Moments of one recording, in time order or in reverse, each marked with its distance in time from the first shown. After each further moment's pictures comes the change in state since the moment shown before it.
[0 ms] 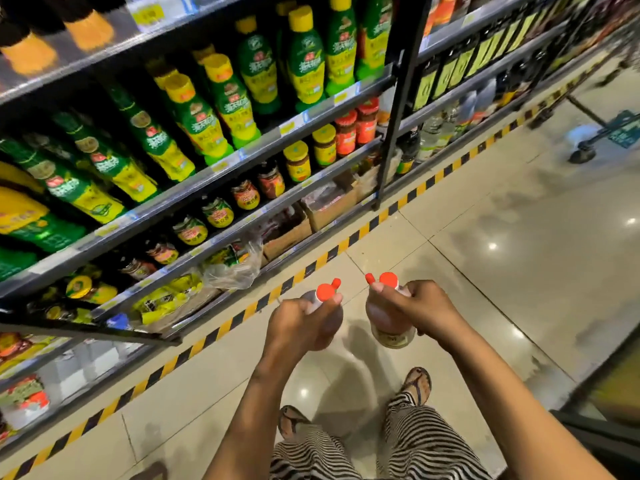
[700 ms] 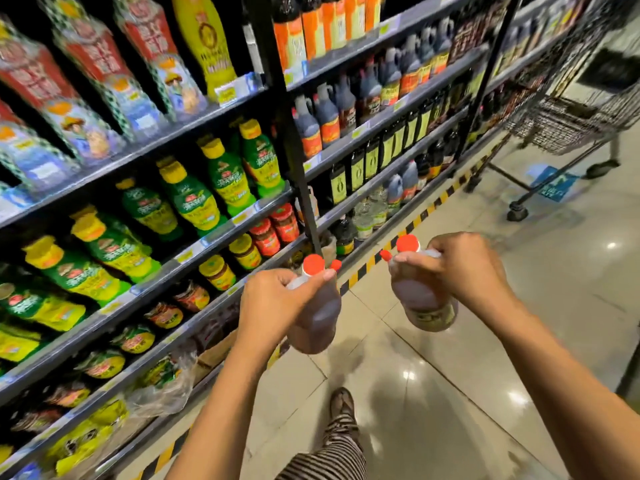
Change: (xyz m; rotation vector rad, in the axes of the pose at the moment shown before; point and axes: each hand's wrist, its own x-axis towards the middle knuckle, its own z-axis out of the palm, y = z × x) left_hand 0.087 0.328 0.124 0.148 0.278 0.569; right_hand 0.143 0.018 -0.367 -0.449 0.568 -0.426
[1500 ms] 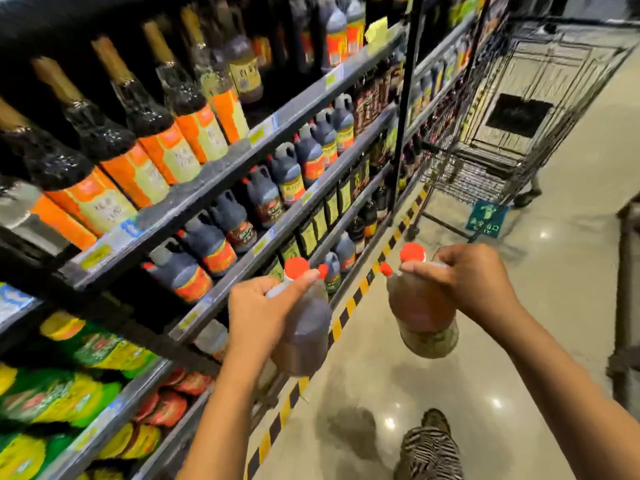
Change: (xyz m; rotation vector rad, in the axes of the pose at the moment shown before) left_hand 0.343 0.201 0.199 -0.432 -0.052 0.087; right_hand 0.314 0.220 -0.071 0.228 0.134 0.229
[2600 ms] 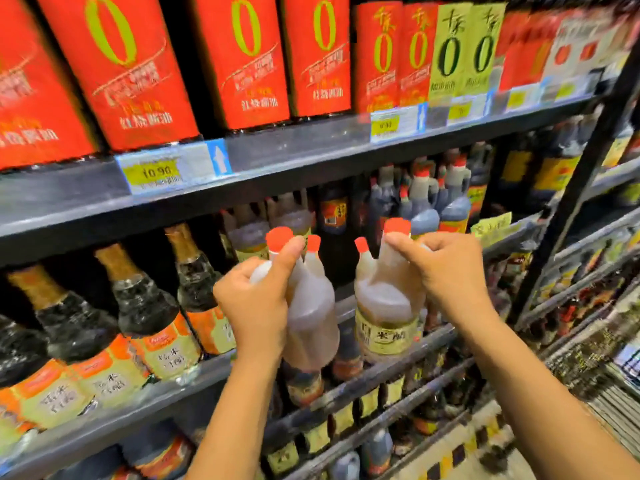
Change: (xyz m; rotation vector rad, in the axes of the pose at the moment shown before) left_hand 0.398 0.146 0.138 -0.382 0.809 0.309; right_hand 0.517 -0.080 -0.026 0.712 0.043 -0.484
